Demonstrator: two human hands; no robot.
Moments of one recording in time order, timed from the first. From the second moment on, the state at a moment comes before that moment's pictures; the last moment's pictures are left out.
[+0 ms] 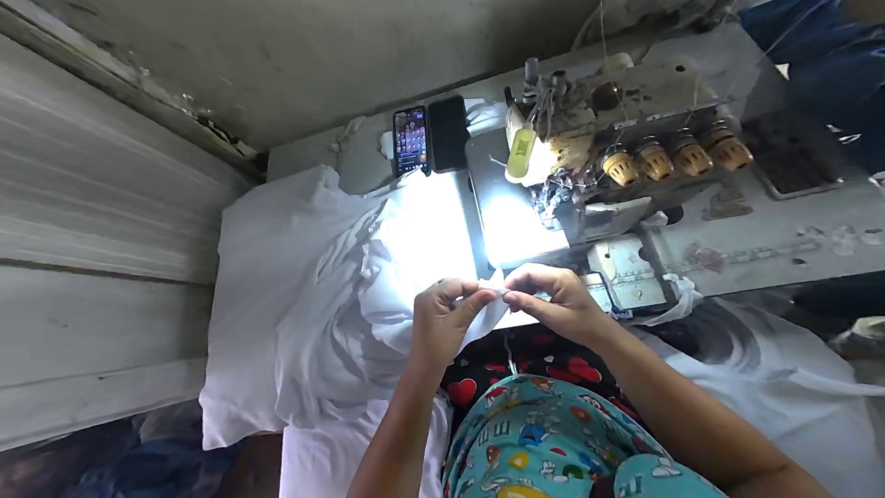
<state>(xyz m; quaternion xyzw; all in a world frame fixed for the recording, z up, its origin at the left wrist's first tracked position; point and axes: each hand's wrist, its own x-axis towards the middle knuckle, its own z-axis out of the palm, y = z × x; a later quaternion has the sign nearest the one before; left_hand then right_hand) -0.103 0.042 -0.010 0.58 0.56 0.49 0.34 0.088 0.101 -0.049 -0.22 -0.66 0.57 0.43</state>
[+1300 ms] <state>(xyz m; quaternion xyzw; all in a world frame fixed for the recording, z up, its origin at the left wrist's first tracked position) -0.100 0.039 -0.004 0.64 0.53 0.48 0.27 0.091 0.103 -0.044 -0.17 -0.72 0.50 0.44</state>
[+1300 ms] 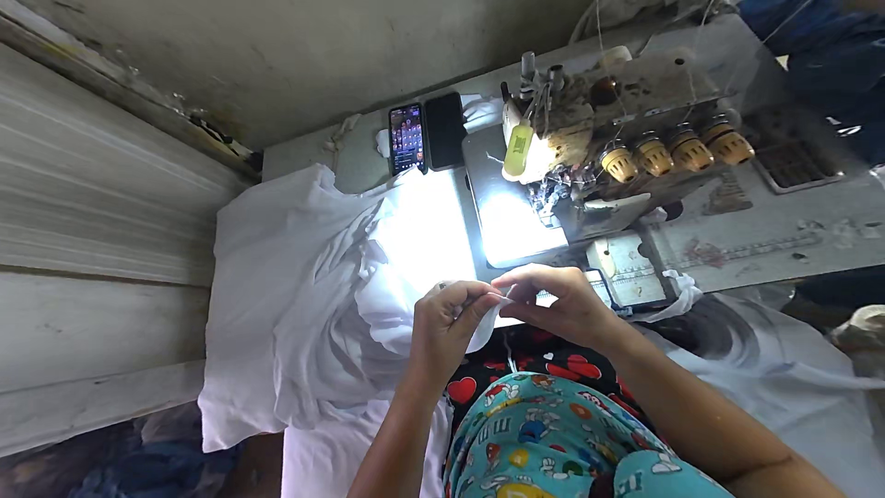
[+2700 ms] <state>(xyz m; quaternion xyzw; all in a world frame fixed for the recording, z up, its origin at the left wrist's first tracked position) -0.103 0.143 0.056 0.81 0.30 0.50 -0.11 0.081 0.132 0.023 -0.18 -0.65 0.40 0.62</state>
